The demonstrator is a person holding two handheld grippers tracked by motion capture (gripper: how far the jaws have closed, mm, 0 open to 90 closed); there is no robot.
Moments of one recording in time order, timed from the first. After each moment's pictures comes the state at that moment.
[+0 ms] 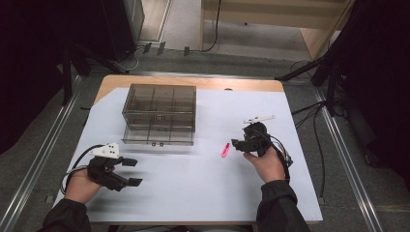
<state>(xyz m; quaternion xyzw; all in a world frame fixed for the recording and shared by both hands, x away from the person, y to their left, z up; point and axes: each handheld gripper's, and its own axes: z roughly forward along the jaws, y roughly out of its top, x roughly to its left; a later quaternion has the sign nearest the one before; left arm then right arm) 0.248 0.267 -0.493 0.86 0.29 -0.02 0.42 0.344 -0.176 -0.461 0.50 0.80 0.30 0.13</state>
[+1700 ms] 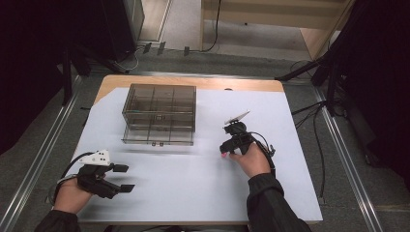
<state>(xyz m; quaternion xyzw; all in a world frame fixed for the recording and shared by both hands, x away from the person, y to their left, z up) 0.225 0.283 -0.496 0.86 0.32 0.00 0.41 0.366 -0.128 -0.481 0.53 0.83 0.17 0.03</state>
